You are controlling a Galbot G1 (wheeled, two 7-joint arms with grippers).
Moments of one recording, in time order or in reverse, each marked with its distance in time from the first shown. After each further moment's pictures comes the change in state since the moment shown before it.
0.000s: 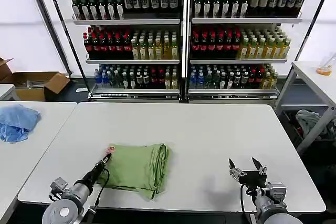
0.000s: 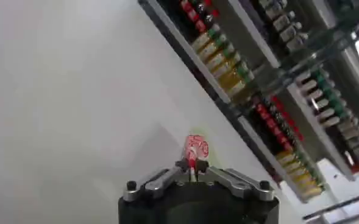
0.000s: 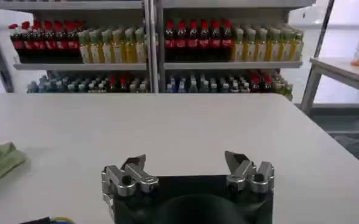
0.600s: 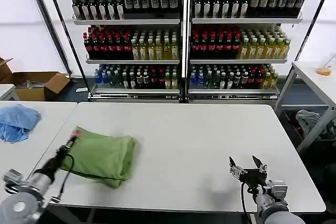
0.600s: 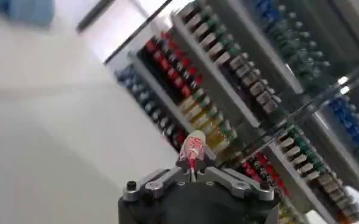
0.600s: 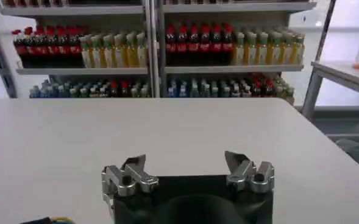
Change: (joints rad) left arm 0.044 0.137 -0.296 -0.117 -0.074 0.052 0.025; right arm 0.017 -0.009 0.001 -0.004 0.017 0.008 -0.004
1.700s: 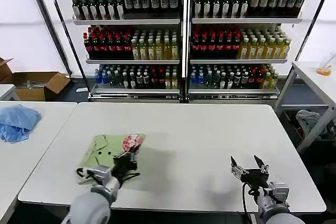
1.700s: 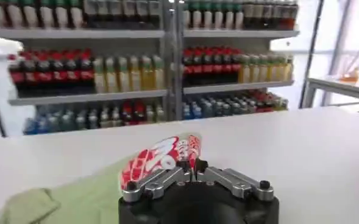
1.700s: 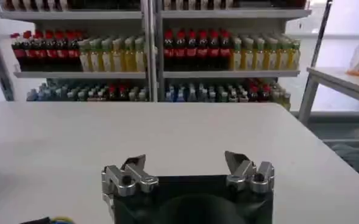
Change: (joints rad) left arm -0.164 -0.042 0.699 -0.119 0.982 0.026 -0.096; right arm -0.023 0.012 0.018 0.006 -0.031 0.020 -0.012
